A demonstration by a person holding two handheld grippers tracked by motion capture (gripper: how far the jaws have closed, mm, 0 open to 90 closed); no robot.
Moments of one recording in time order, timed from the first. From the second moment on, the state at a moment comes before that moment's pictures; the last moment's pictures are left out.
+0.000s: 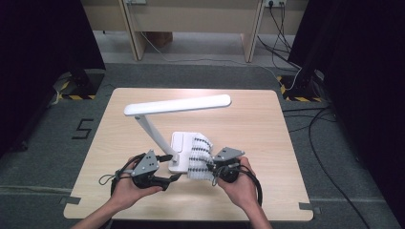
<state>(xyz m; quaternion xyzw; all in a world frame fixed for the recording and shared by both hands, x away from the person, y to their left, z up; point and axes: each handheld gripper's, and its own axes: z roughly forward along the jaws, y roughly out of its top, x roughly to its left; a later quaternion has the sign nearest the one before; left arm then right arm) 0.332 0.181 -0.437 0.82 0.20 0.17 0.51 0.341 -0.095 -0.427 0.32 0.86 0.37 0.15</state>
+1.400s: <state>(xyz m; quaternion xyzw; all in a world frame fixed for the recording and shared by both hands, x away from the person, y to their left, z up) 0.334 0.183 -0.441 0.85 0.14 0.12 0.50 0.331 -0.051 -0.400 0.22 0.85 0.48 0.03</state>
